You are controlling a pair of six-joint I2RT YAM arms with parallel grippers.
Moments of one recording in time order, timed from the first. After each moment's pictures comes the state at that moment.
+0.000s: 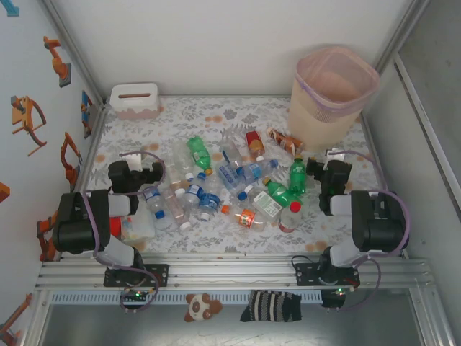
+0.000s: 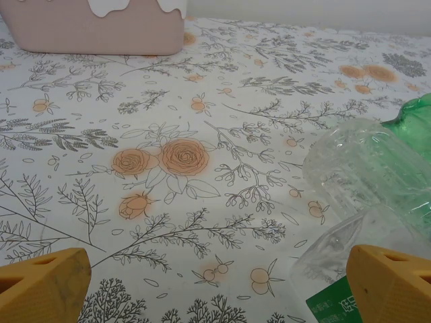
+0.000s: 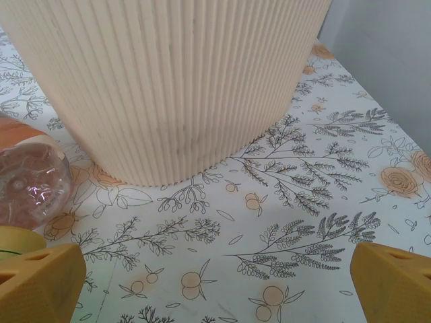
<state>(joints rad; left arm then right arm) 0.04 1.55 0.38 0.75 0.25 -0.01 -0.01 1.54 0.38 0.76 0.18 0.04</state>
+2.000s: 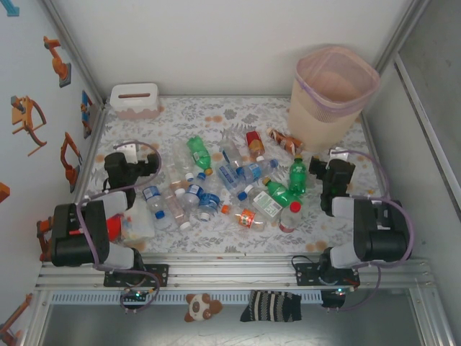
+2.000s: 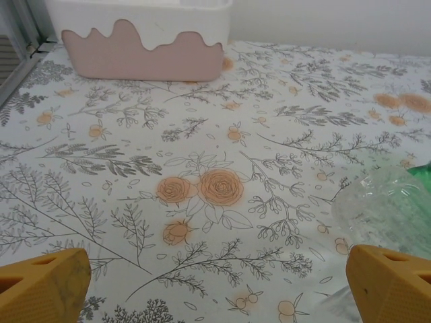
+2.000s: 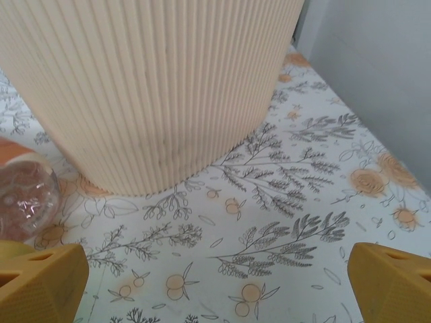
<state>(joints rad) 0.03 1.42 0.48 0.52 0.13 -0.02 -0.01 1.44 0.38 0.67 0.23 0.05</state>
